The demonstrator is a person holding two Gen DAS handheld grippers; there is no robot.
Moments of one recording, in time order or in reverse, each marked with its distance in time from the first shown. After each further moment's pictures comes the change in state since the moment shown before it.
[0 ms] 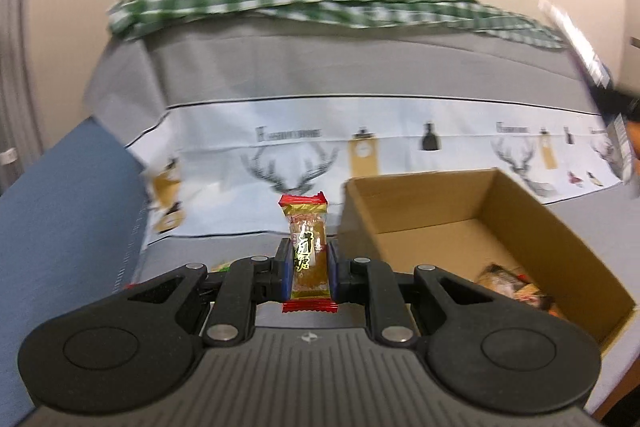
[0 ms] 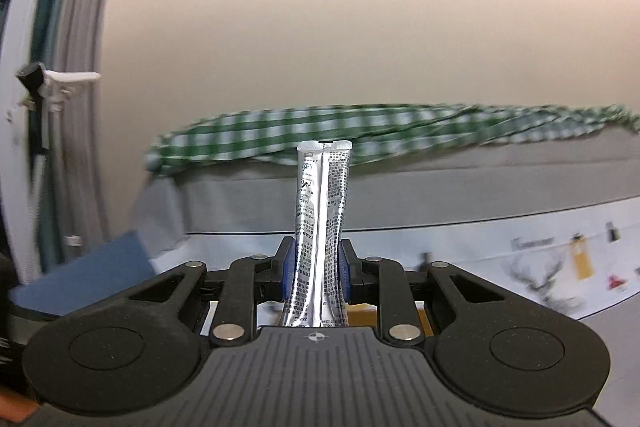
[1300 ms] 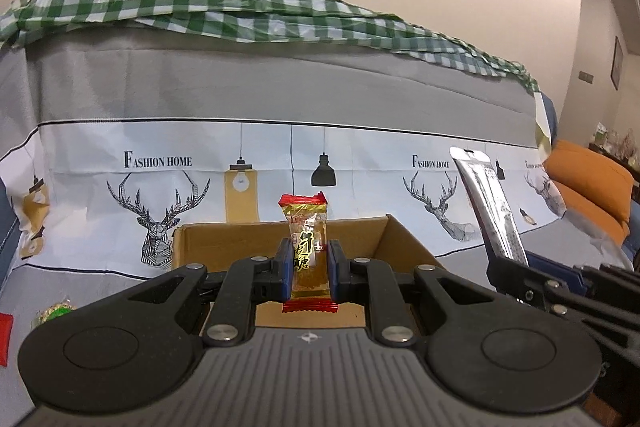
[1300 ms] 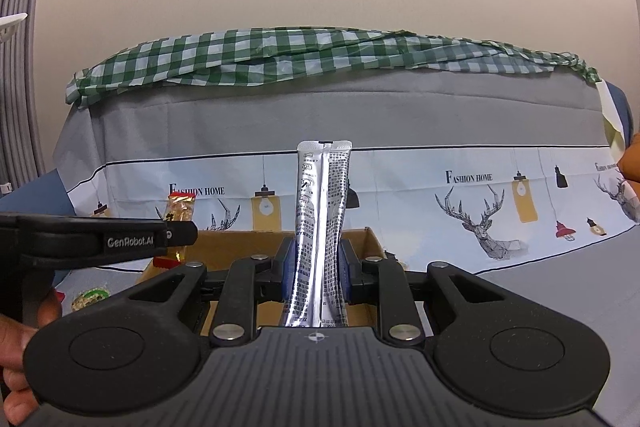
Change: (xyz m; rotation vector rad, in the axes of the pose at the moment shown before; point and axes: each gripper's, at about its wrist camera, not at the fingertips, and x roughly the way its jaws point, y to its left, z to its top) left arm 0.072 -0.110 0.033 -0.070 -0.061 -0.212; right arm 0.032 -0.061 -0.054 -0.001 0.176 -0.115
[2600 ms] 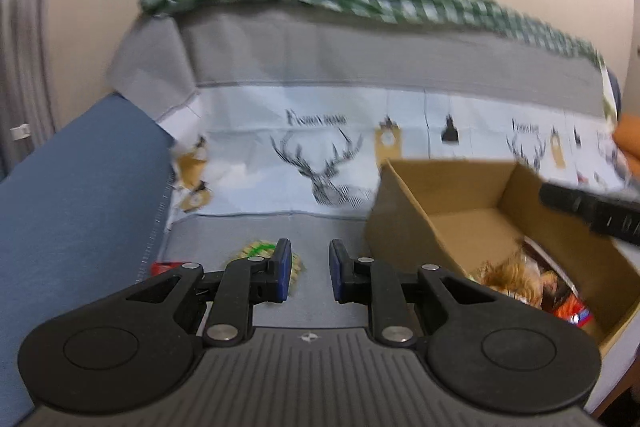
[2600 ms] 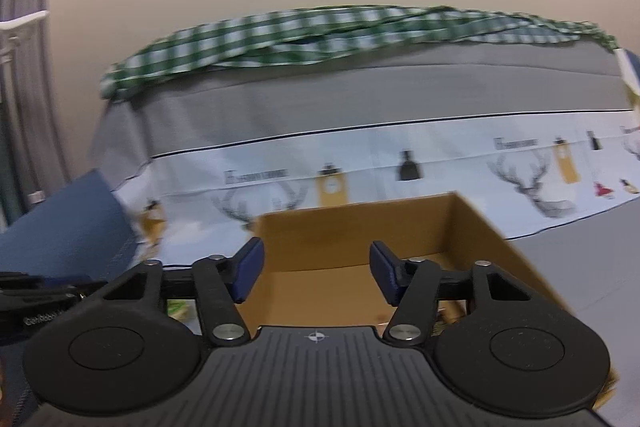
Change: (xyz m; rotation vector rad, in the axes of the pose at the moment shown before) left arm -0.122 0.159 -0.044 0.005 0.060 0.228; right arm -0.003 0.105 -0.019 0.081 0.044 0.114
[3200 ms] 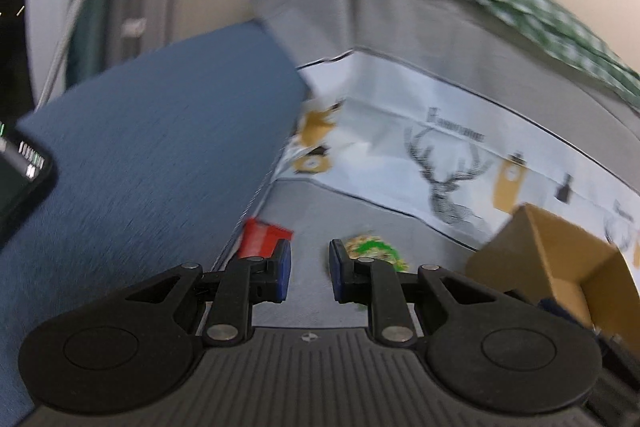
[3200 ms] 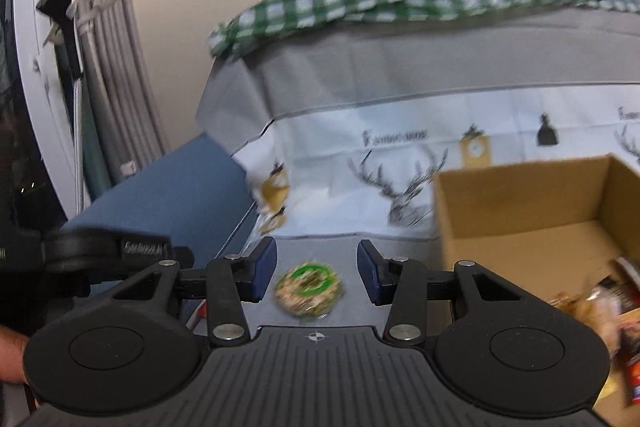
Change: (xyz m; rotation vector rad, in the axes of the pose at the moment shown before) left arm 0.042 0.076 0.006 -0.384 0.129 0.269; right arm 0.058 0.112 -0.031 -0.016 0.103 0.234
